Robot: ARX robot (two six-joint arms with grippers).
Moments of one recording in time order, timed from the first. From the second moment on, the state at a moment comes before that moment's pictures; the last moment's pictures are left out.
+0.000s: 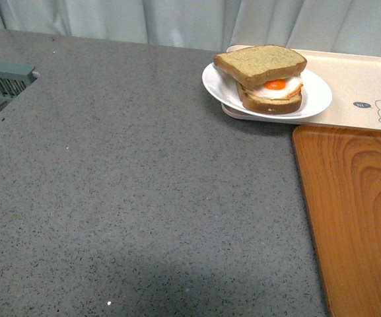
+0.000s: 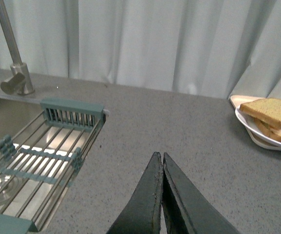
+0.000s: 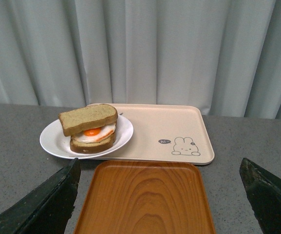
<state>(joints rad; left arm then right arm) 0.00 0.02 0.02 0.01 0.00 -0.01 0.00 0.00 0.01 0.00 0.00 0.00</state>
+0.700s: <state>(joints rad) 0.00 0.00 0.02 0.00 0.00 -0.01 0.00 0.00 0.01 0.00 0.00 0.00</state>
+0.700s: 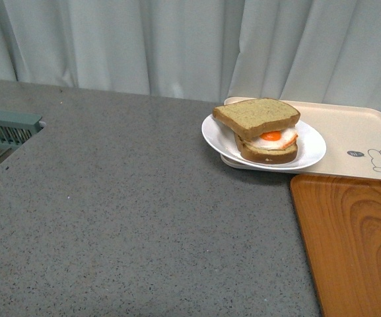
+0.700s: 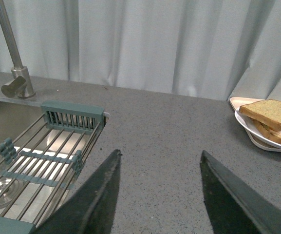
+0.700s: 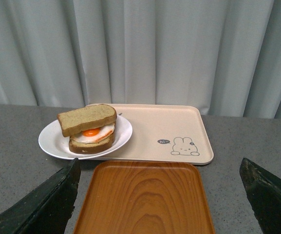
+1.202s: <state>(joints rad) 0.00 0.00 0.02 0.00 0.00 -0.01 0.00 0.00 0.01 0.00 0.00 0.00</state>
